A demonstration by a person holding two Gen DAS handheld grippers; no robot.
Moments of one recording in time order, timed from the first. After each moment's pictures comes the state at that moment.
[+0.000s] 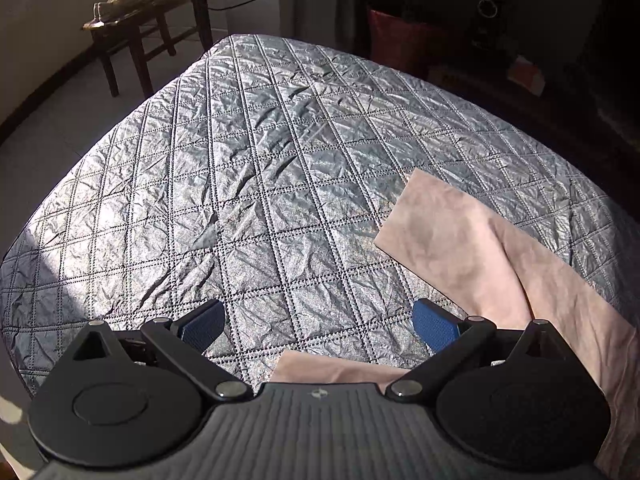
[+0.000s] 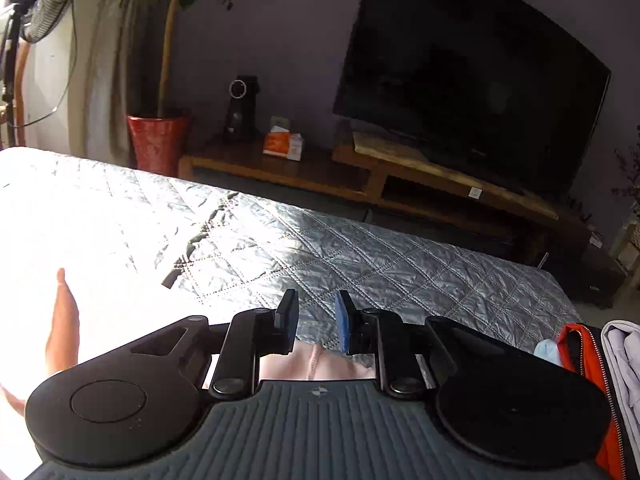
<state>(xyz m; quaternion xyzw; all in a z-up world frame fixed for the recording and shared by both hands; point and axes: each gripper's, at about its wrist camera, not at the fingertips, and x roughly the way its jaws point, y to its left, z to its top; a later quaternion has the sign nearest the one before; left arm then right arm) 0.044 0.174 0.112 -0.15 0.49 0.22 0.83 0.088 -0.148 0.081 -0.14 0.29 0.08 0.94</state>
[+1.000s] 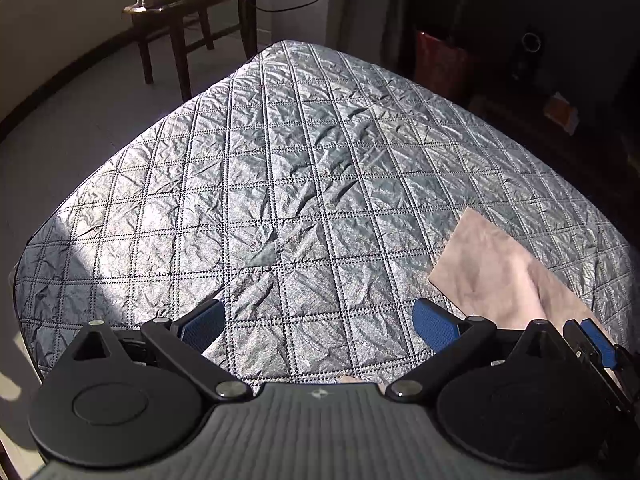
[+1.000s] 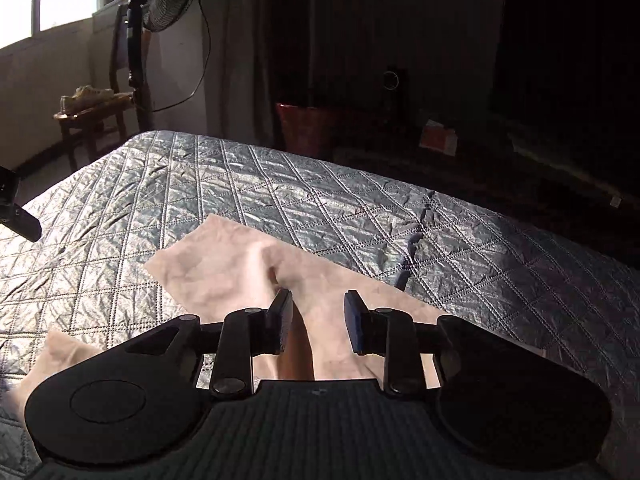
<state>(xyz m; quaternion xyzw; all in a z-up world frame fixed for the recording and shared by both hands) 0.033 0.216 0.116 -0.18 0.47 0.26 0.83 0.071 -0.095 0.083 -0.08 0.32 0.19 0.93</state>
